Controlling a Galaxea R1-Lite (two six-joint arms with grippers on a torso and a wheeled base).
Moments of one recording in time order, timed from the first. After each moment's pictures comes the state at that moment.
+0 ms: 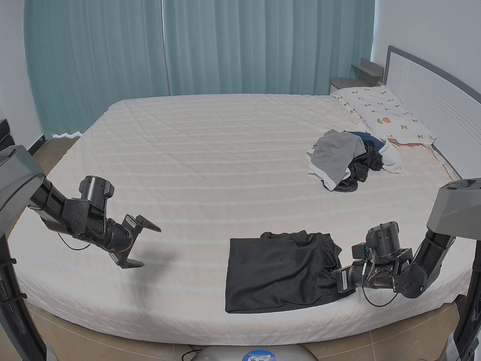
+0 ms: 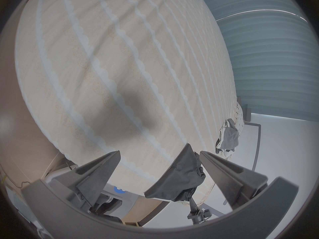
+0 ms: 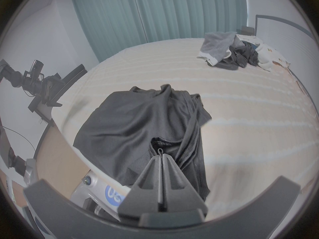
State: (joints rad) left arm -0.03 2.08 -0.98 -0.12 -0.44 -1.05; right arm 0.35 2.16 -0.49 -0.90 0.08 0.11
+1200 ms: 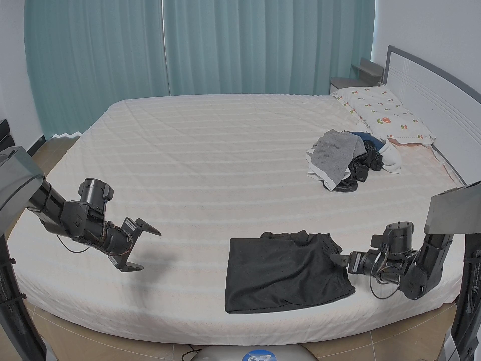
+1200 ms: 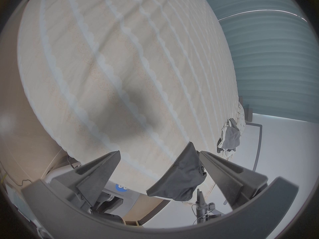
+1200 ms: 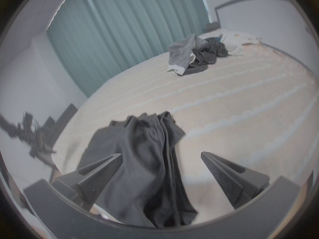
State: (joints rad) left arm -0.03 2.07 -0.95 -0.12 -0.44 -1.05; right arm 0.21 2.27 -0.42 -1.27 0.11 0.35
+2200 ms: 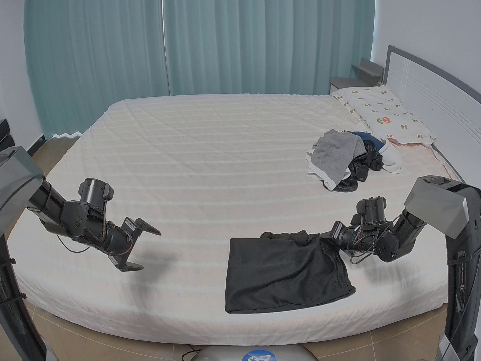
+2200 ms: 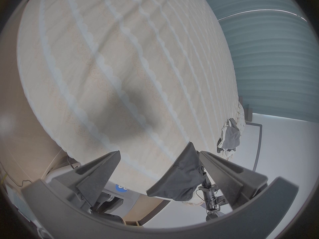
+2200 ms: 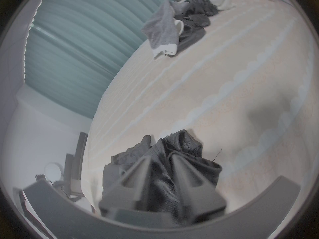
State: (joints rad) left arm -0.03 2.07 -0.95 -0.12 -0.44 -1.05; right arm 0.19 2.44 -1.01 -0.79 0.27 0.72
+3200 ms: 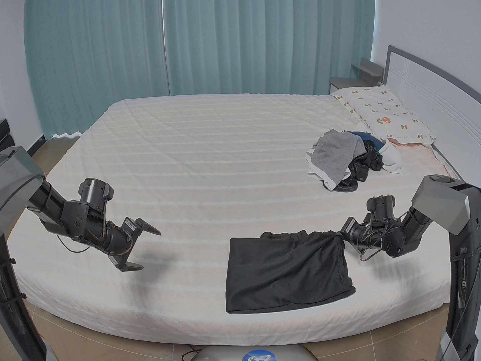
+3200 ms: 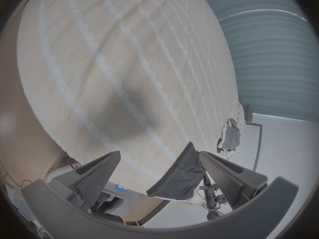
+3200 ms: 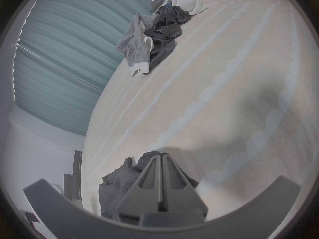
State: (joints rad) left arm -0.03 2.07 -0.96 -0.12 -0.44 -1.05; right arm 0.11 2.46 -1.04 -0.77 0.21 0.82
